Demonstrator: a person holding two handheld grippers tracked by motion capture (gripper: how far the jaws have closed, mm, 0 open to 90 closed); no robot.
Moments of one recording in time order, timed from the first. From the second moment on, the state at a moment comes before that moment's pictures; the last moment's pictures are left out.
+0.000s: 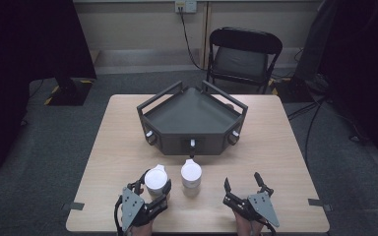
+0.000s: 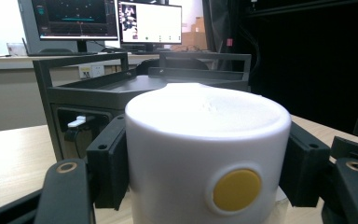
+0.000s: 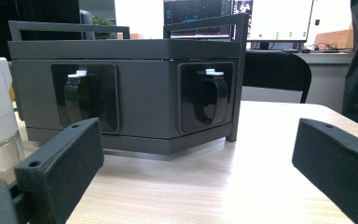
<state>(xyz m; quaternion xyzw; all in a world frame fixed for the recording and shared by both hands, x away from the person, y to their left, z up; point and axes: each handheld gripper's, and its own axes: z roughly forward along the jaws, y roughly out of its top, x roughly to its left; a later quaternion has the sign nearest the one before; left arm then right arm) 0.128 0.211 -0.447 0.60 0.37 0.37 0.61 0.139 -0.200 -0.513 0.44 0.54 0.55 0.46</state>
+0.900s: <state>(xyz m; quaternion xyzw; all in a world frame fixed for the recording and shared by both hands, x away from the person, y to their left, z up) 0.158 0.215 -0.422 0.60 0.37 0.37 0.60 0.139 -0.200 -0.513 0.44 0.54 0.55 0.46</state>
